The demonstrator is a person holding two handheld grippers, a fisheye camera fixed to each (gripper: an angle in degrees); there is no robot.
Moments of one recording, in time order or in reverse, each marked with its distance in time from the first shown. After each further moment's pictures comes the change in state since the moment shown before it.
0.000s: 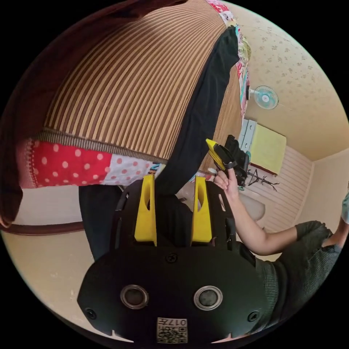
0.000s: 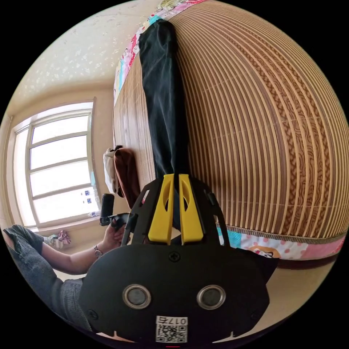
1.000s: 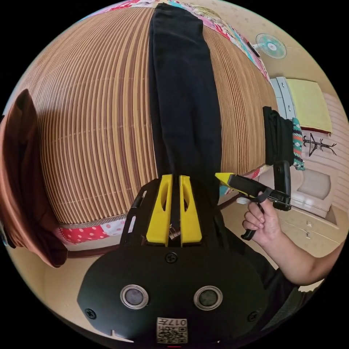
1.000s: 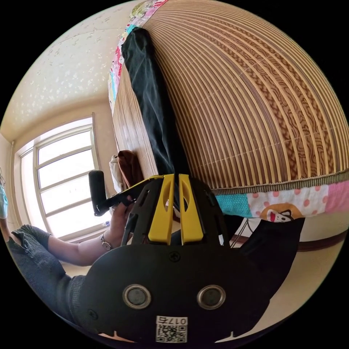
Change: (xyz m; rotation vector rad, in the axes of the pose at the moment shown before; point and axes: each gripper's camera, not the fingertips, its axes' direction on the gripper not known) left arm 0.106 -0.016 0.212 -0.026 -0.425 0.210; right arm 0.049 -0.048 0.011 0.037 -0.081 0.140
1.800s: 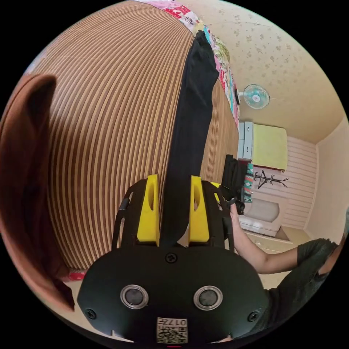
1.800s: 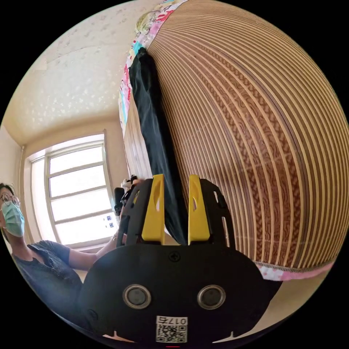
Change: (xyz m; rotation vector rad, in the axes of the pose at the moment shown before) left arm -0.092 -0.089 -0.053 0.152 0.471 -0.148; right arm 0.050 -0.075 -0.060 0.141 -0.147 -0.026
